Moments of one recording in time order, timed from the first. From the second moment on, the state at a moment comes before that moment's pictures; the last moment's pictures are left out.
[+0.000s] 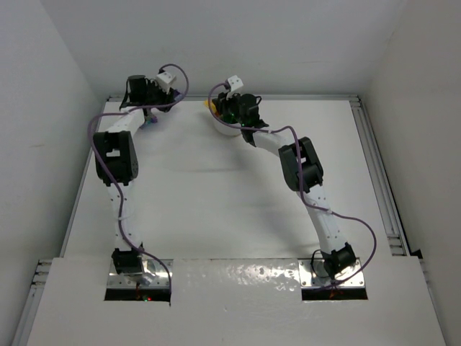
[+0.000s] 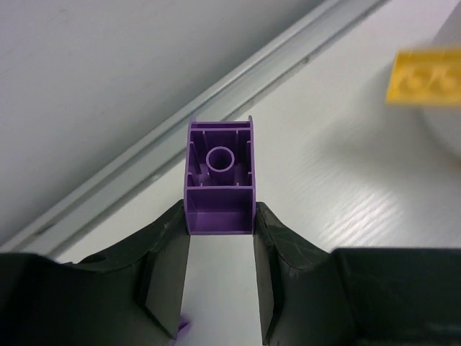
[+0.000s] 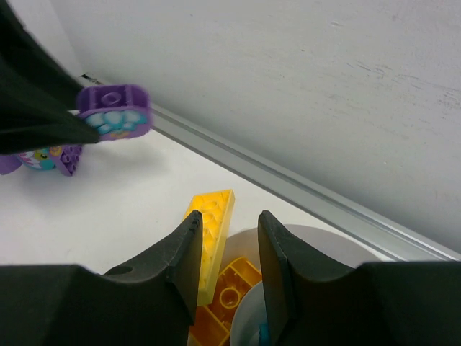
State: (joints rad) left arm 0.04 2.40 1.99 -0.04 0.54 0.40; right arm 0.47 2.60 2.00 0.63 -0.16 0.02
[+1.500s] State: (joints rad) left arm 0.01 2.55 2.01 0.18 0.80 -0.65; right arm 0.47 2.58 1.96 0.64 -0.17 0.01
